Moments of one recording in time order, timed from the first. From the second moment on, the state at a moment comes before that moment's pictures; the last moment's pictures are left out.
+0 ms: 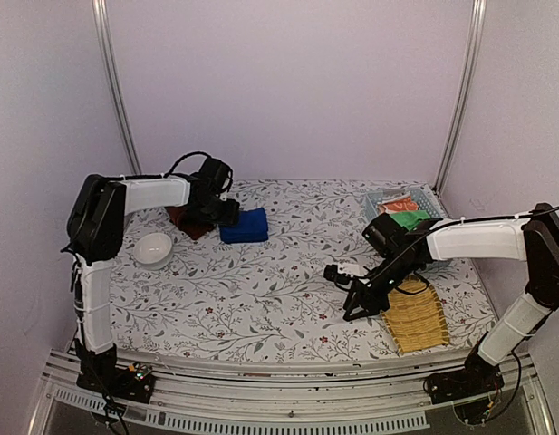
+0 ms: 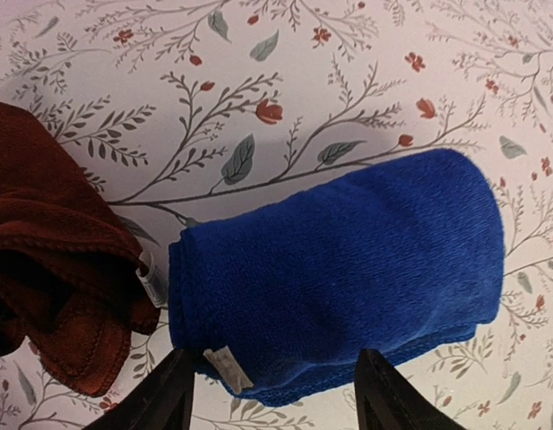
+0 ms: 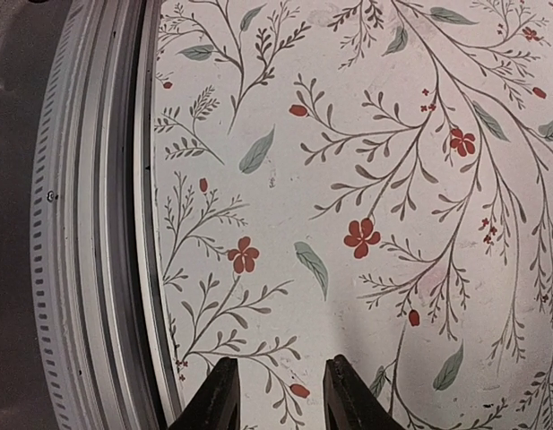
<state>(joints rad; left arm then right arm) -0.45 2.12 1.62 -0.42 -0.13 -0.26 0.68 1.60 0.94 -0.62 -0.59 -0.58</state>
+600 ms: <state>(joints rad) -0.45 2.17 1.66 -0.52 -0.18 -0.36 0.68 1.61 0.94 -0.60 -0.59 -0.58</state>
